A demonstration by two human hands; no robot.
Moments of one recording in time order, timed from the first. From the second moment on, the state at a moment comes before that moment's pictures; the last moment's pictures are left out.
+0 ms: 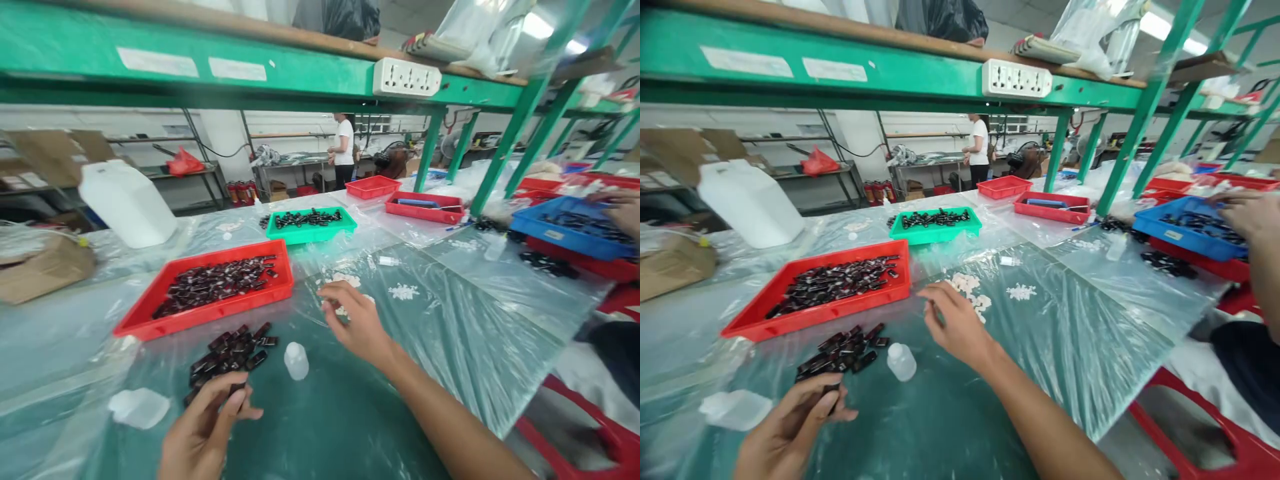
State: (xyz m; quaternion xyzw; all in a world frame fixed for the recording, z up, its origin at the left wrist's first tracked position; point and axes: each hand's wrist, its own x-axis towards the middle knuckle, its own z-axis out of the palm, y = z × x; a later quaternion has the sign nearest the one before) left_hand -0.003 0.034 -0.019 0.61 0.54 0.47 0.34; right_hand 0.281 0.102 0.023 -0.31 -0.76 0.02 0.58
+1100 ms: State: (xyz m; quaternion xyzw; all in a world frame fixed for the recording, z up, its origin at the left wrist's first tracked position) left_hand -0.014 0.071 -0.030 0.76 0.60 0.23 0.06; right_hand 0.282 0.103 0.012 -0.39 -0.85 0.32 0.15
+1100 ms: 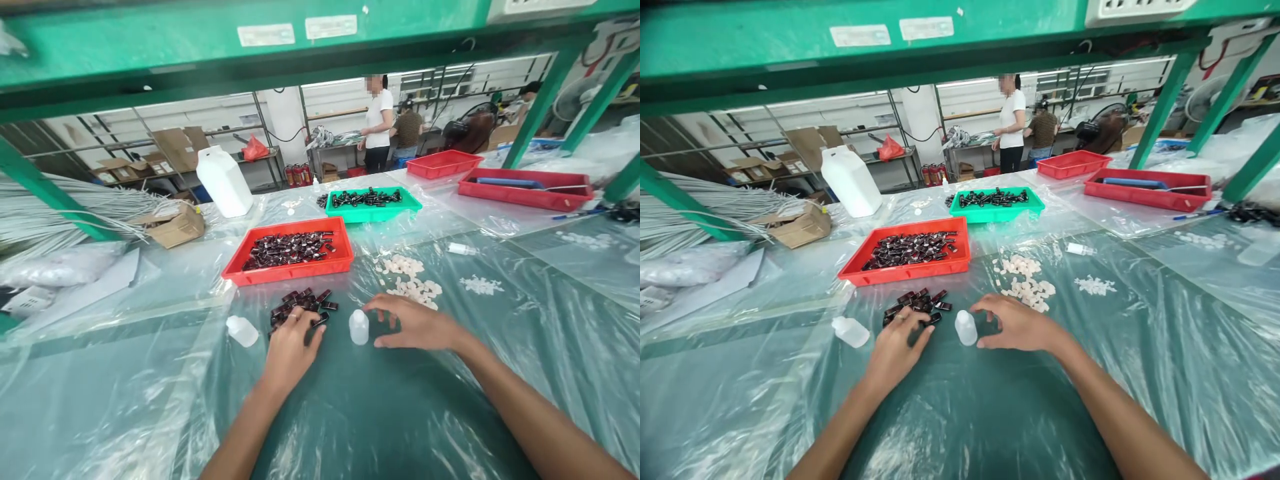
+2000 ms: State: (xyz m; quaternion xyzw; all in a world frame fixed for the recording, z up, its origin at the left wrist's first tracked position) left_hand 0.000 0.034 -0.009 0.58 0.51 0.49 0.42; right_hand 0.247 0.074 0.017 -0.33 -0.76 0.47 0.31
